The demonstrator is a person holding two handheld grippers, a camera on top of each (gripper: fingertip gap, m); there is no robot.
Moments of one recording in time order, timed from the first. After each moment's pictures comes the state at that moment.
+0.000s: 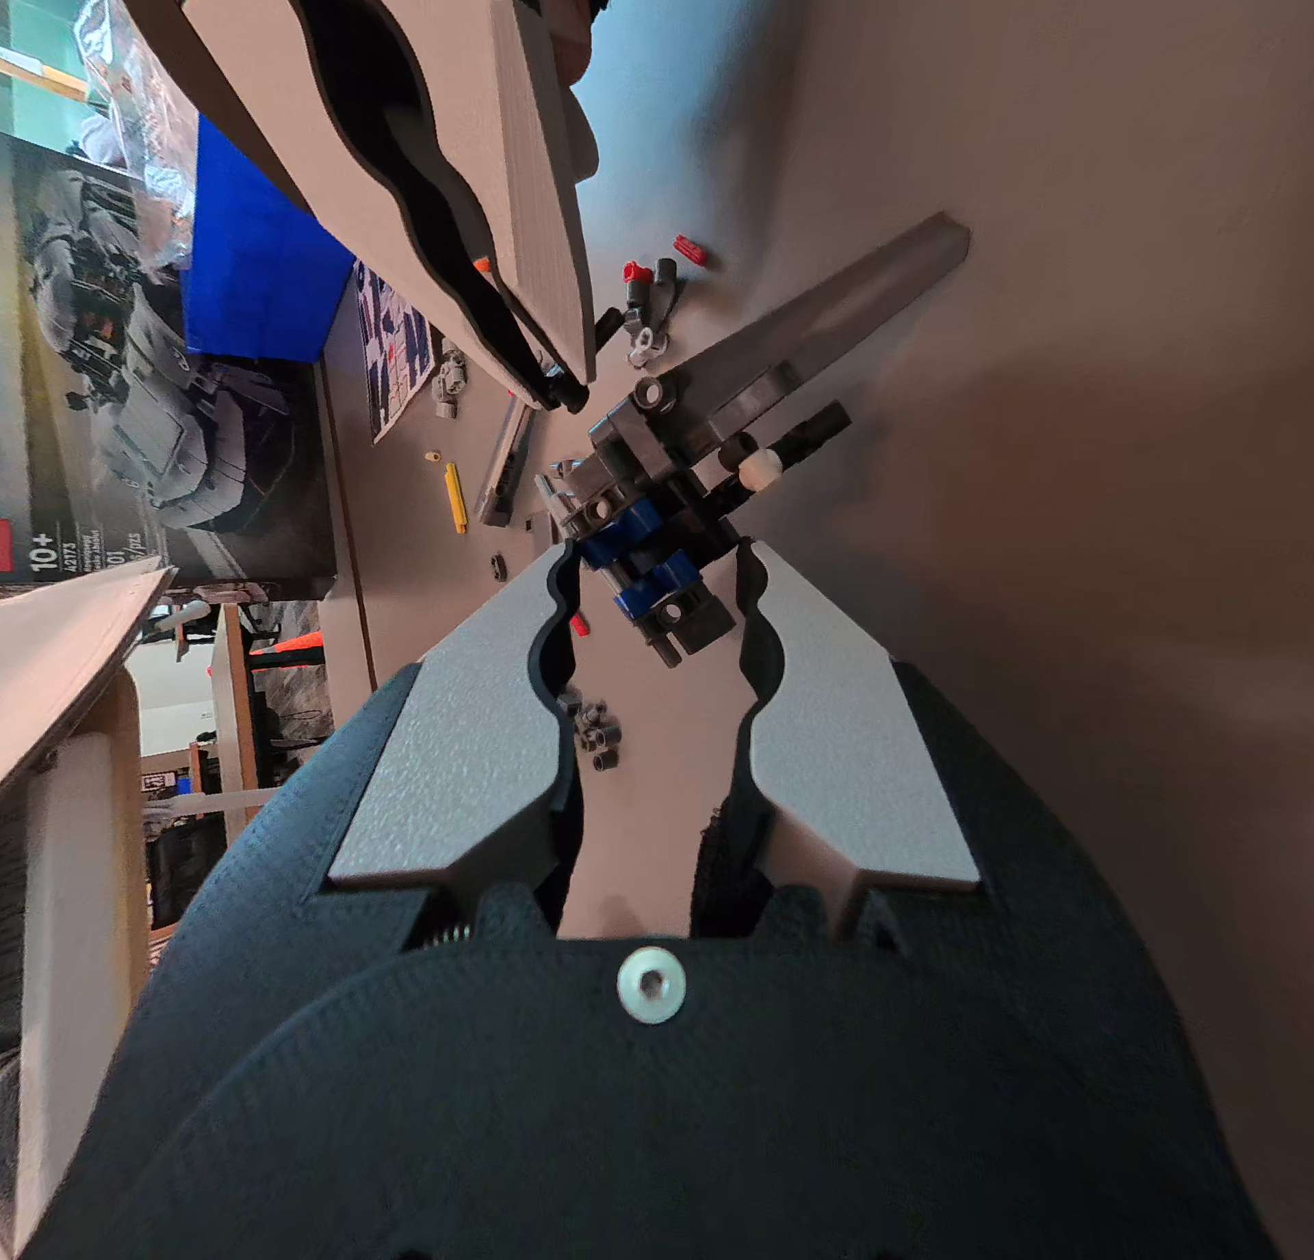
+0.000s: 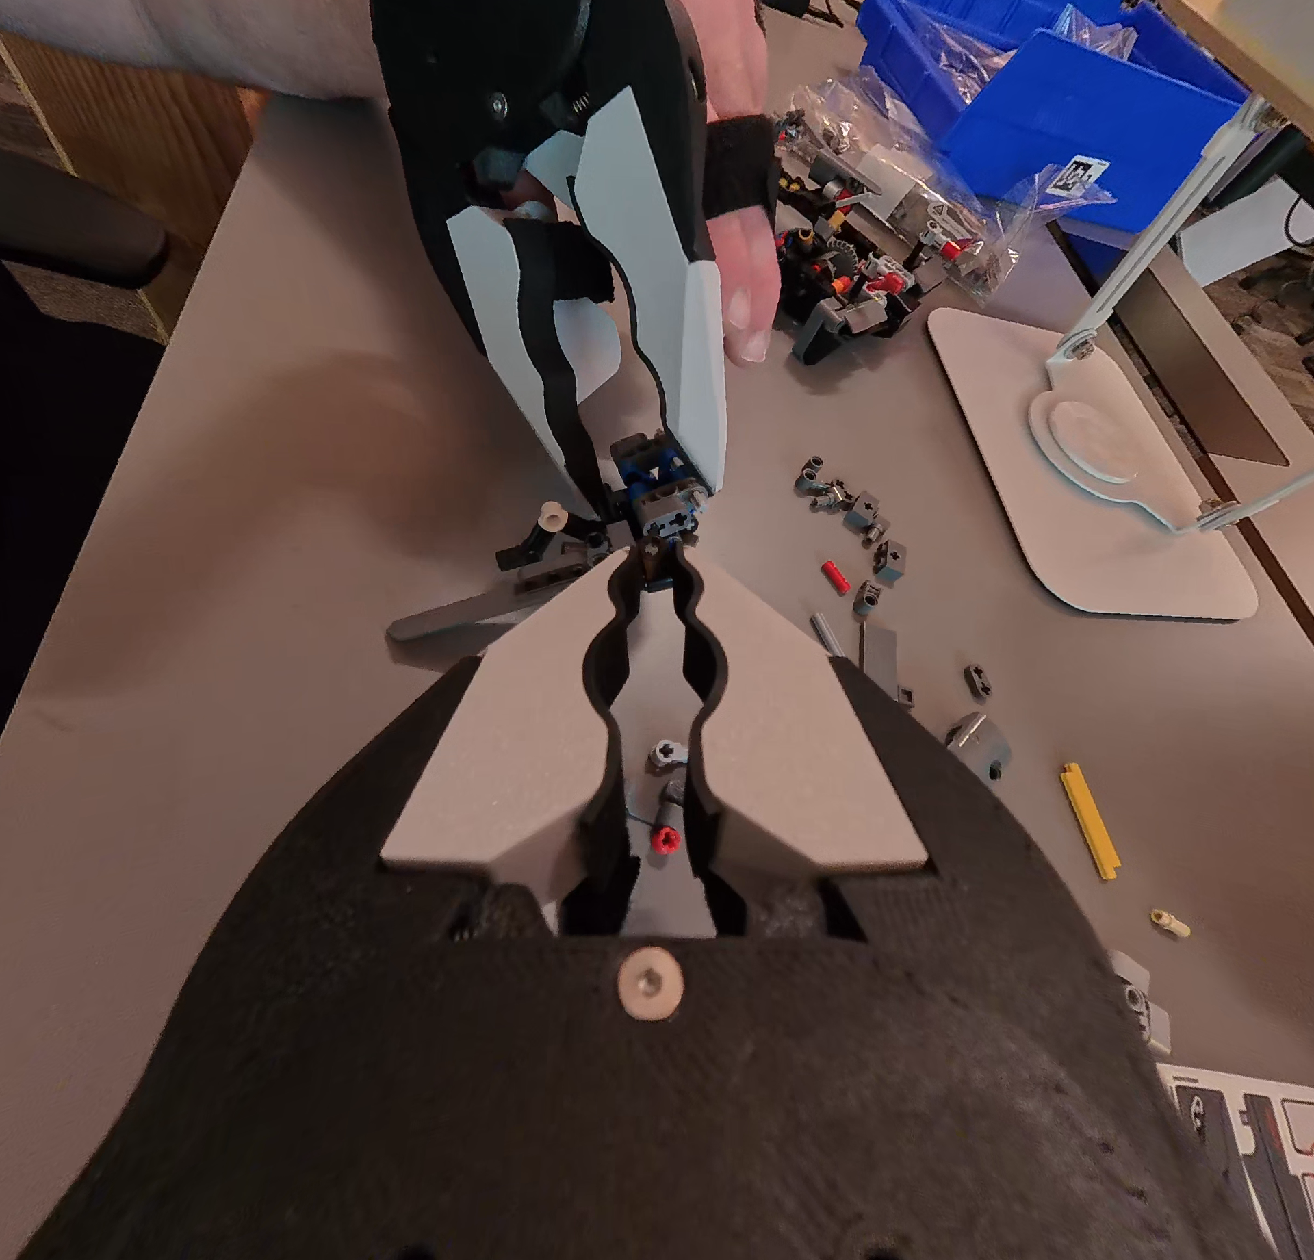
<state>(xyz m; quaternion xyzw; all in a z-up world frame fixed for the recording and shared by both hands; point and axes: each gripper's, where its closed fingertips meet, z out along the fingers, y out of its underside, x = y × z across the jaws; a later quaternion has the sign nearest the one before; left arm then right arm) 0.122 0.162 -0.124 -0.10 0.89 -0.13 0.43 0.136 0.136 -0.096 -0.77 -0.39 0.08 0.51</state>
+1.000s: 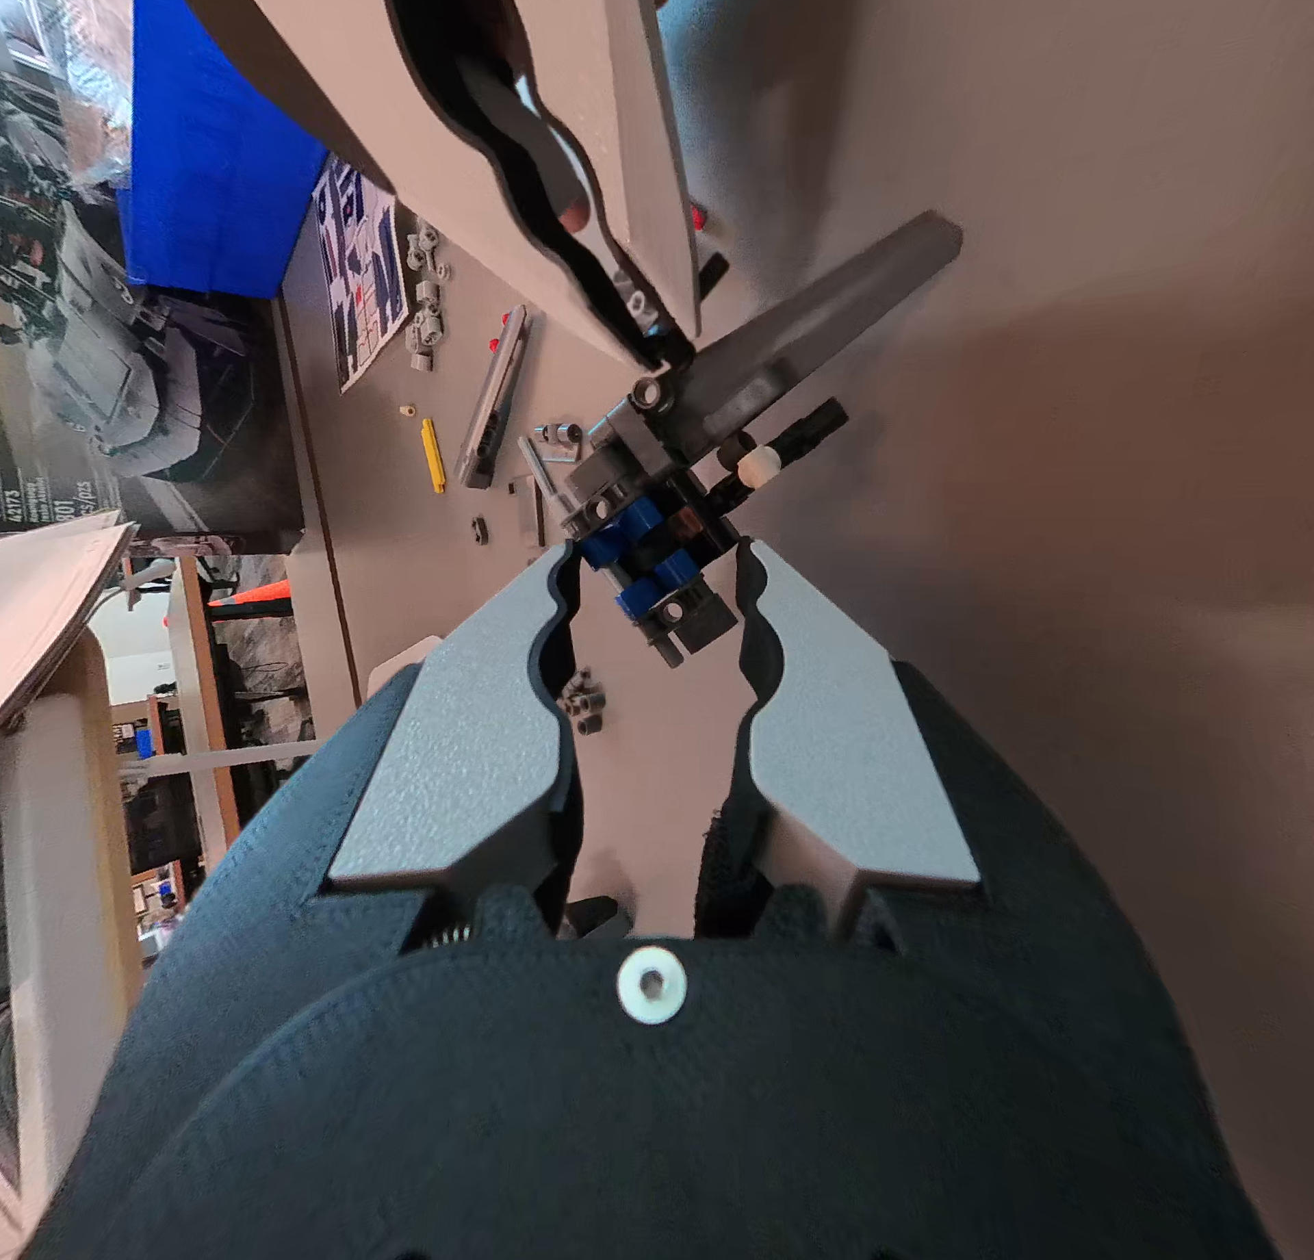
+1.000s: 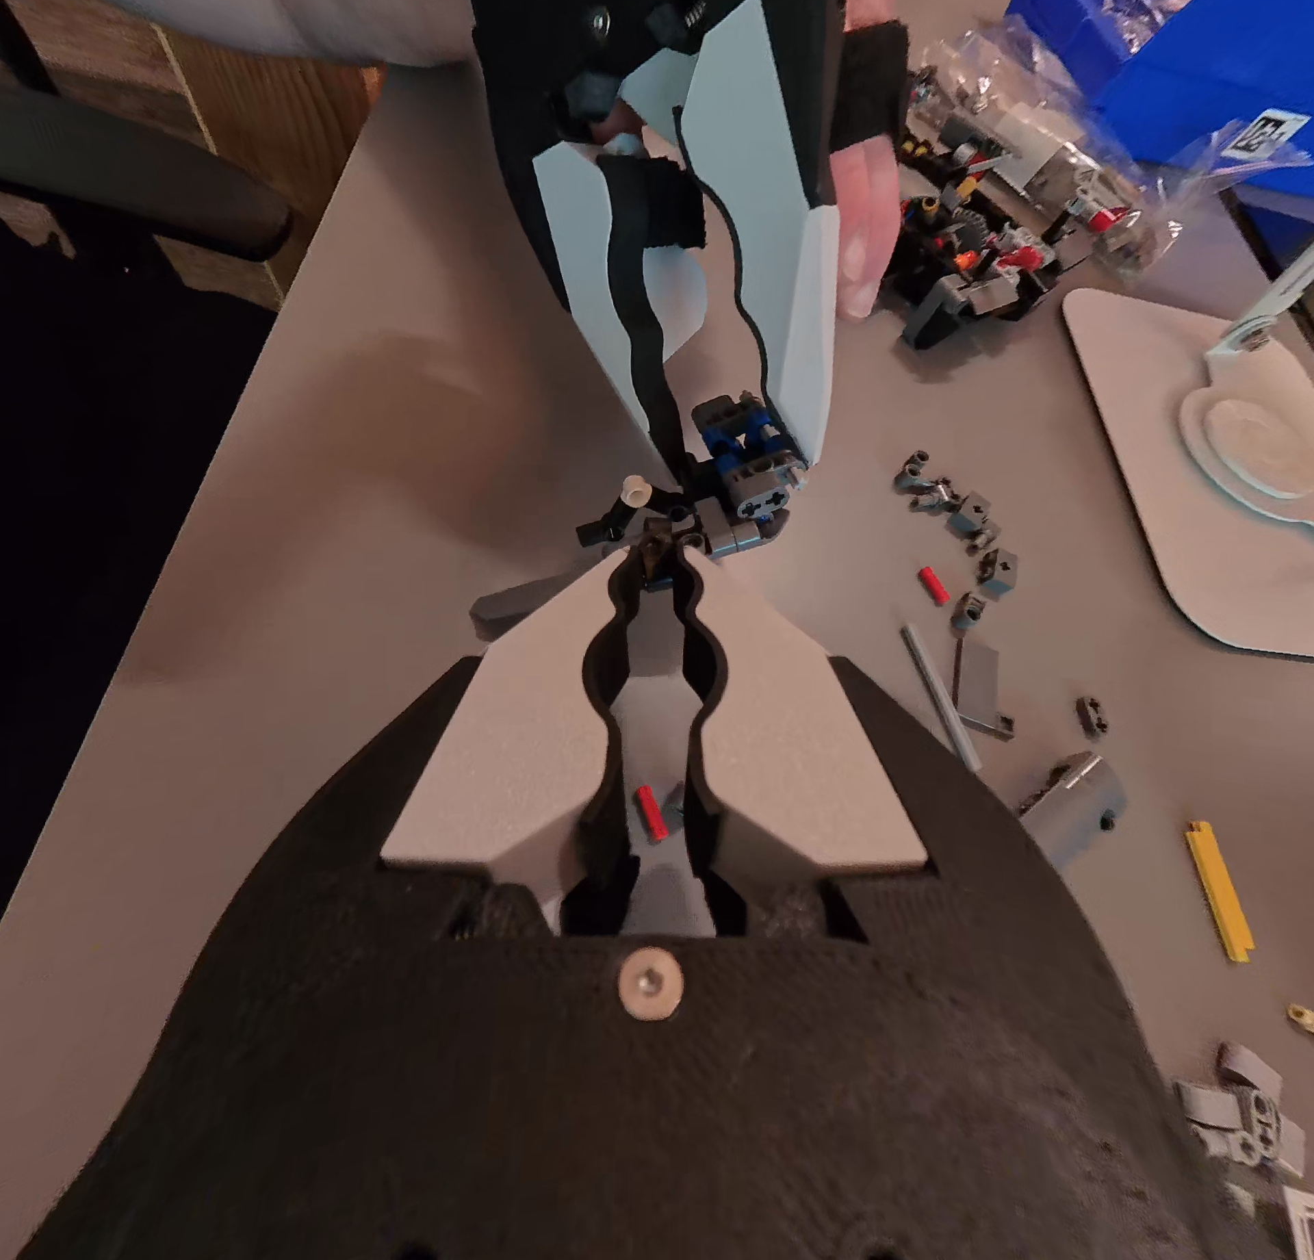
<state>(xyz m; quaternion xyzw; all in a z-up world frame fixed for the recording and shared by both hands) 0.117 0.167 -0.124 -0.14 0.90 -0.10 0.41 0.119 0.124 -0.113 -0.77 -0.42 0.13 0.47</state>
